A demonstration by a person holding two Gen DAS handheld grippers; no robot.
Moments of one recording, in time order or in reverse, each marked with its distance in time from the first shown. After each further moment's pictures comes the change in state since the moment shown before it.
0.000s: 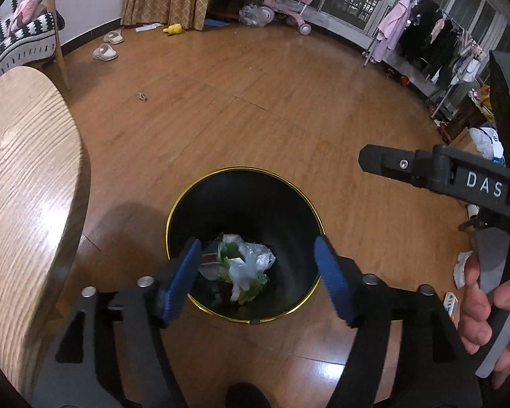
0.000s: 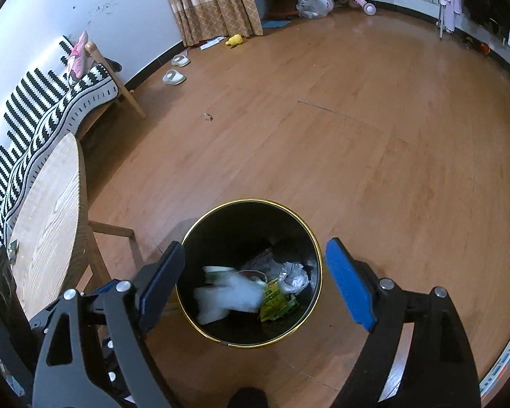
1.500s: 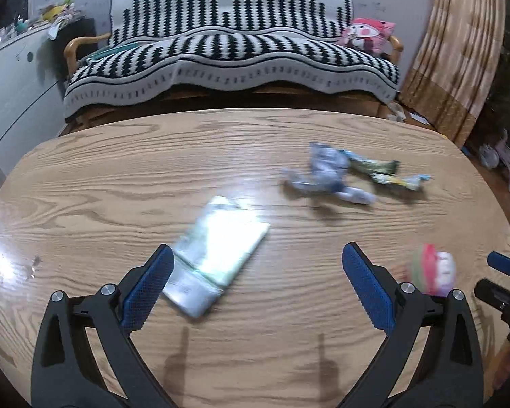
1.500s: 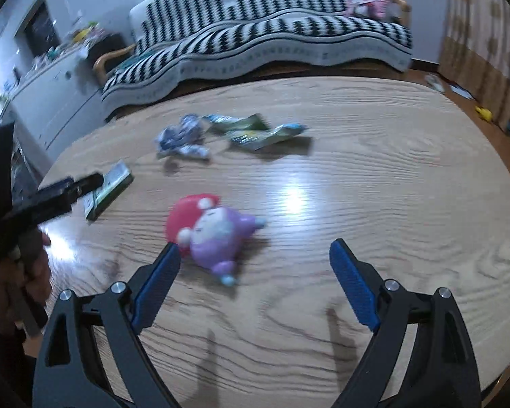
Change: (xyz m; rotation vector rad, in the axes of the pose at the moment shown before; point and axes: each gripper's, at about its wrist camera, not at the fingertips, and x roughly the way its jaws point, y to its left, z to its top) left arm -0.386 0.454 -0.241 -0.685 -0.283 0.718; right arm 0.014 0.557 -0.173 -0.816 0.104 0.476
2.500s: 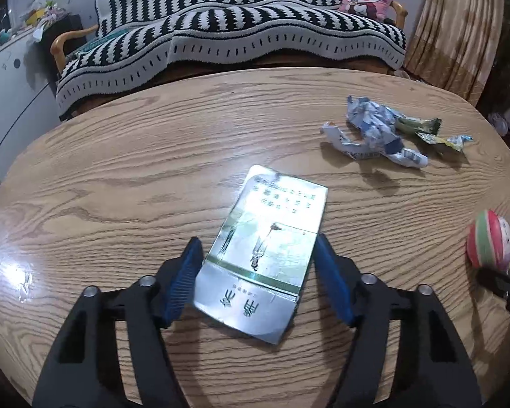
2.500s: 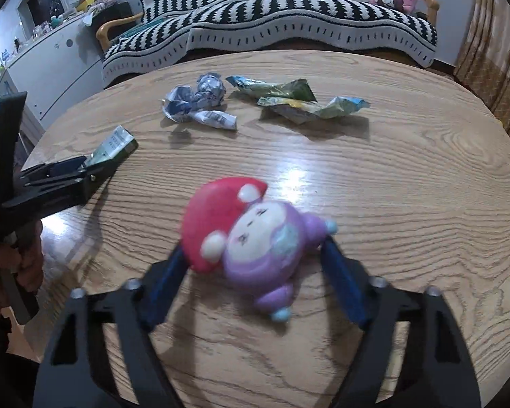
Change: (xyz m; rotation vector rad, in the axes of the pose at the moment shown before) left arm 0.055 0.010 -0.010 0.097 0.097 0.038; right arm 0.061 0.034 0.004 -0.060 0.085 -0.012
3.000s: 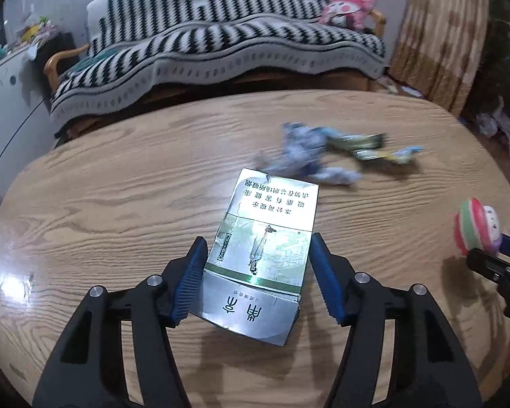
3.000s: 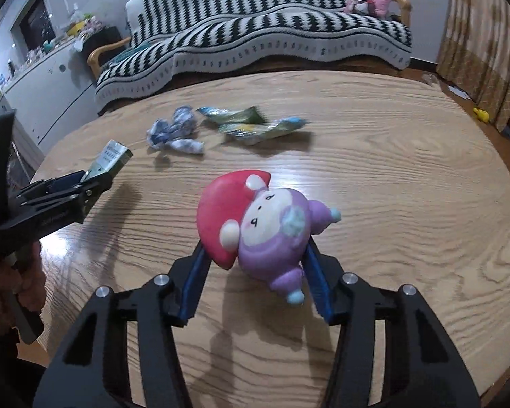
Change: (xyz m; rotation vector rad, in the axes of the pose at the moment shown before) left arm -0.048 -0.058 0.007 0.028 -0.062 -0.041; right arm -0.057 -0.047 -0.011 0.075 -0.080 -0.031
